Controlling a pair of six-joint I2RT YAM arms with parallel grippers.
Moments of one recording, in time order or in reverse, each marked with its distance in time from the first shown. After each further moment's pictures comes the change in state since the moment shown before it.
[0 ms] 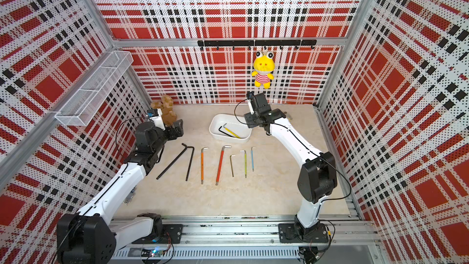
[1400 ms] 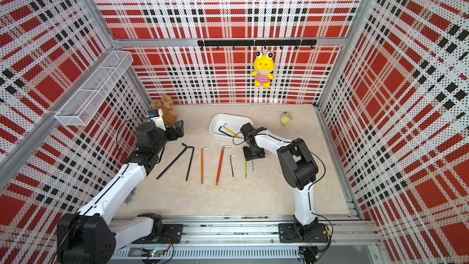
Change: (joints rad) left arm -0.009 0.000 -0.008 0.000 -0.008 -0.002; right arm 0.098 0.253 -0.206 -0.145 -0.174 0.307
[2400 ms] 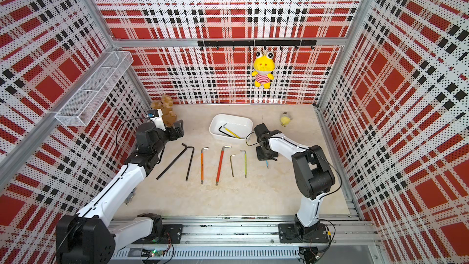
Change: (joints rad) left arm -0.006 -0.011 0.000 0.000 -0.018 0.002; right arm -0.145 -0.204 -0.169 0.049 0.126 -0.038
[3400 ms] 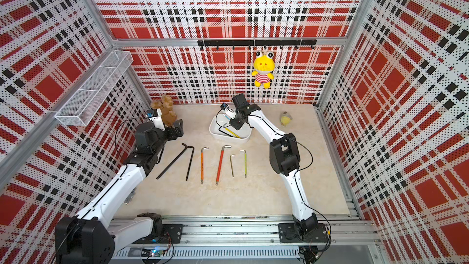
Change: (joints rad) left arm 0.000 -0.014 0.000 0.000 0.000 0.001; right arm 0.113 0.552 0.953 -0.031 -0.259 -0.772
